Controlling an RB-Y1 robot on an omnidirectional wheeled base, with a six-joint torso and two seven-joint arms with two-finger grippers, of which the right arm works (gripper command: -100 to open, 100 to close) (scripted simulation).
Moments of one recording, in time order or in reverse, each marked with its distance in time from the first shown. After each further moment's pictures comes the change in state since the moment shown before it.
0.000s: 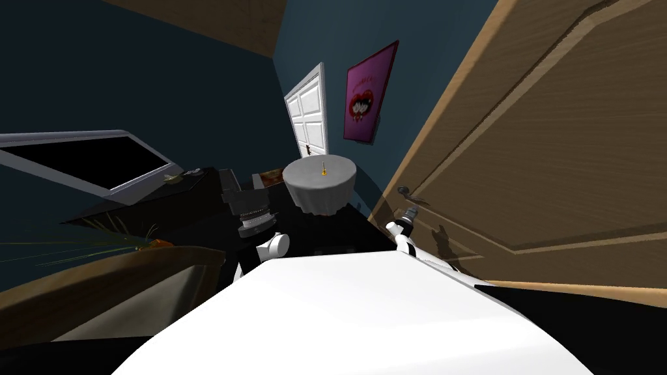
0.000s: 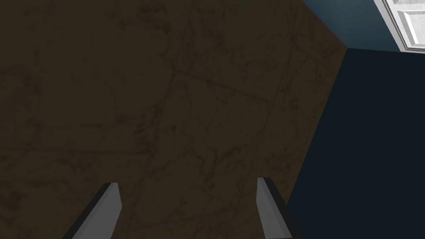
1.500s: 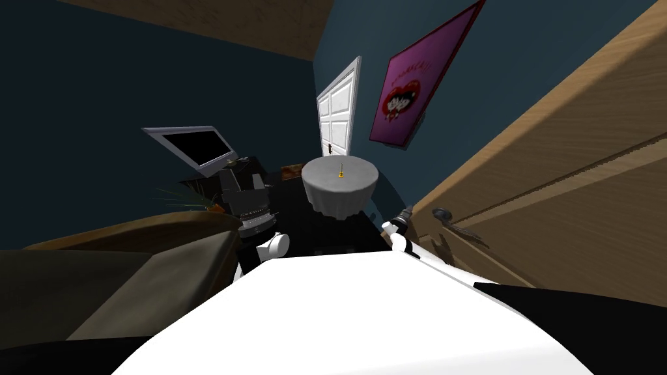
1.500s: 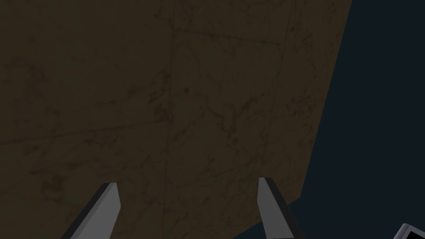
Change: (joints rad) arm -0.062 0.036 -0.109 0.094 0.084 -0.009 0.005
